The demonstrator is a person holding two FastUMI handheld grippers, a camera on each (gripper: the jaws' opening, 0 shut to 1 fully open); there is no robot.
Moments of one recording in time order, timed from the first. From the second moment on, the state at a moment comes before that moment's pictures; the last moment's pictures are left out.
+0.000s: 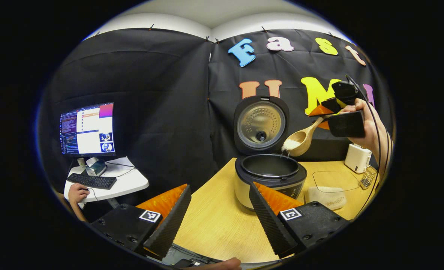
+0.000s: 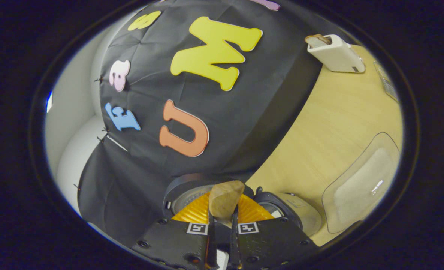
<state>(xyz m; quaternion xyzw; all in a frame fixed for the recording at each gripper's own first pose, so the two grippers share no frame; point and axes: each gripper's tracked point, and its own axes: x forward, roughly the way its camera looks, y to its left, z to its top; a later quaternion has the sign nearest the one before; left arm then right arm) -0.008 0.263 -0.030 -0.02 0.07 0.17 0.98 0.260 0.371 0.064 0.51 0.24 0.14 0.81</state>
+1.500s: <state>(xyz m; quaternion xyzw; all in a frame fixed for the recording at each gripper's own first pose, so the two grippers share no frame) -0.007 0.255 -0.023 -0.01 0.07 0.16 0.98 0.250 0.491 0.067 -0.06 0.11 0.25 0.96</state>
